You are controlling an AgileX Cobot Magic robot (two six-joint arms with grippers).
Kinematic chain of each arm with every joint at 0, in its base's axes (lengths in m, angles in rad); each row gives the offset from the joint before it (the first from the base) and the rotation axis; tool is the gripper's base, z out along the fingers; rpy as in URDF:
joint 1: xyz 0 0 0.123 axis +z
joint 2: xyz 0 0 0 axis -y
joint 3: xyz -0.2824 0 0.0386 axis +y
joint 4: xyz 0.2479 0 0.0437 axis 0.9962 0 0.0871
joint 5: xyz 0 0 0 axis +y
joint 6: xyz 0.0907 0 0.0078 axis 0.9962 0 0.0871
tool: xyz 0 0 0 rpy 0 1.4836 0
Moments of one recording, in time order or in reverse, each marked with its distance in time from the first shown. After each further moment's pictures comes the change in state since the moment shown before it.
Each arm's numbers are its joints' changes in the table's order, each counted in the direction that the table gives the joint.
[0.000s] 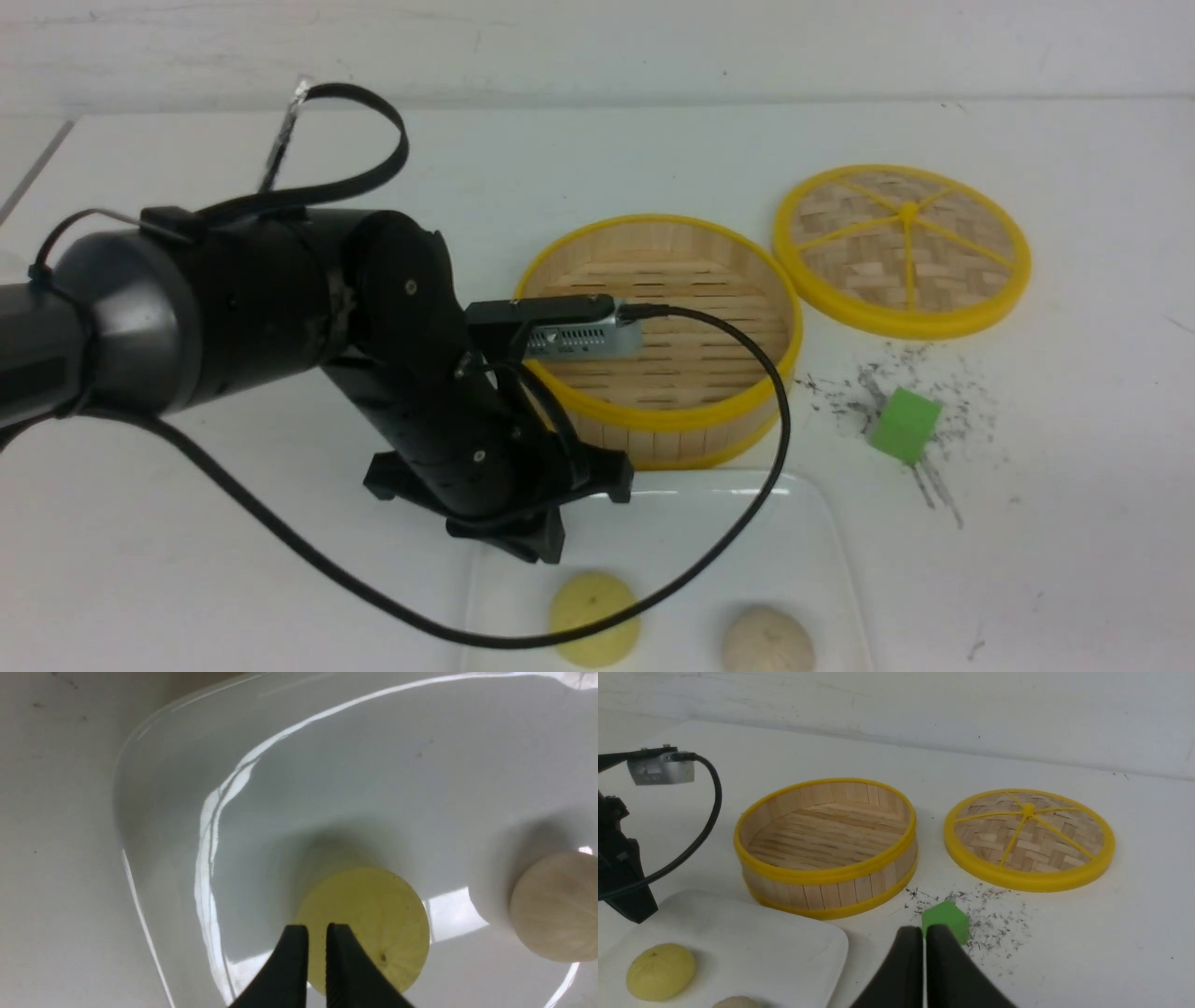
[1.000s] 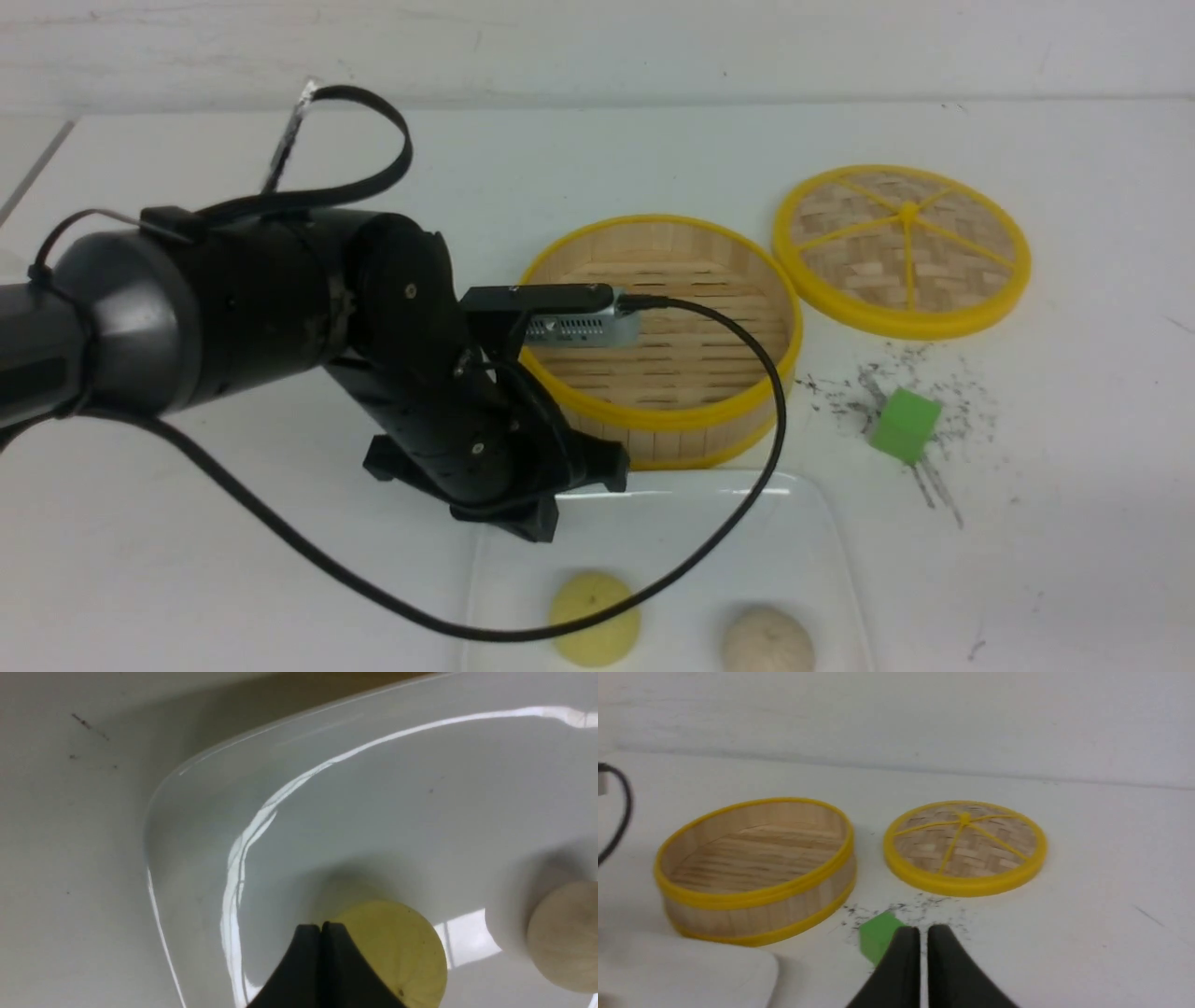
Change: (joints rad) right arm -0.193 0.091 0.151 0.000 -0.130 -0.004; left arm 0.000 0.000 0.000 0.046 -0.049 0.000
